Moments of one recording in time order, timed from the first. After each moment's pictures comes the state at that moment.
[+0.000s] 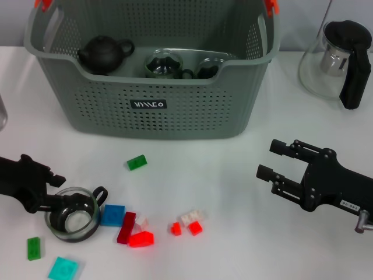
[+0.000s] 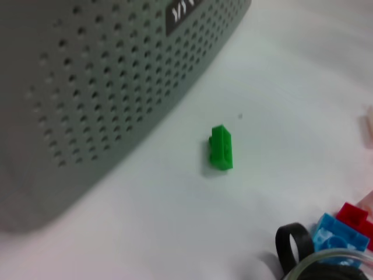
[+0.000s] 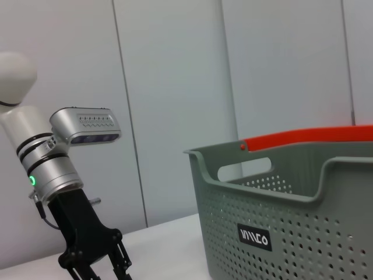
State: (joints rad) left arm -0.50 -2.15 0.63 1.19 2.72 1.67 -1.58; right arm 0.41 2.09 -0.69 -0.32 -1.74 -1.58 0.85
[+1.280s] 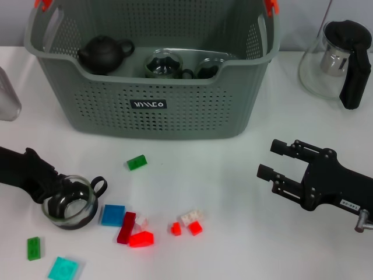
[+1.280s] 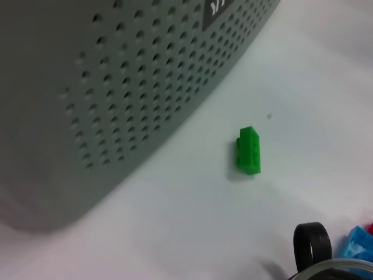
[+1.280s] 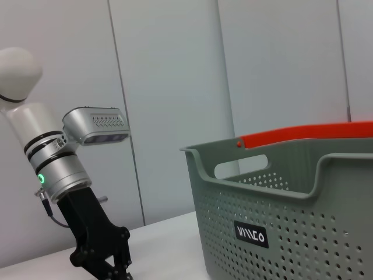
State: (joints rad) left arm -0.54 -2.16 0.65 1.16 2.76 1.61 -1.66; right arm 0.41 2.09 -0.69 -0.32 -1.74 -1.57 0.85
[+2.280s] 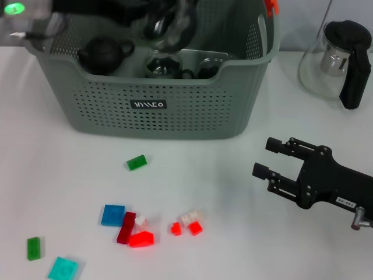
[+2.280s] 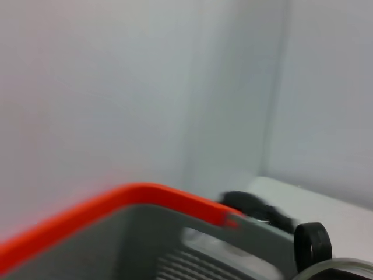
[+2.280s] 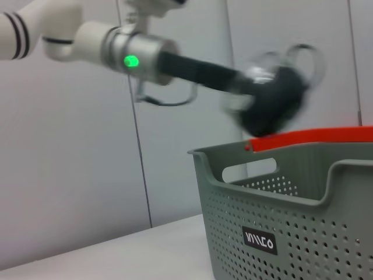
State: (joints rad) left arm -0.83 -2.05 0.59 1.04 2.21 1.51 -1.85; right arm 0.42 2.09 -0.69 -0.32 -1.74 -1.58 0.85
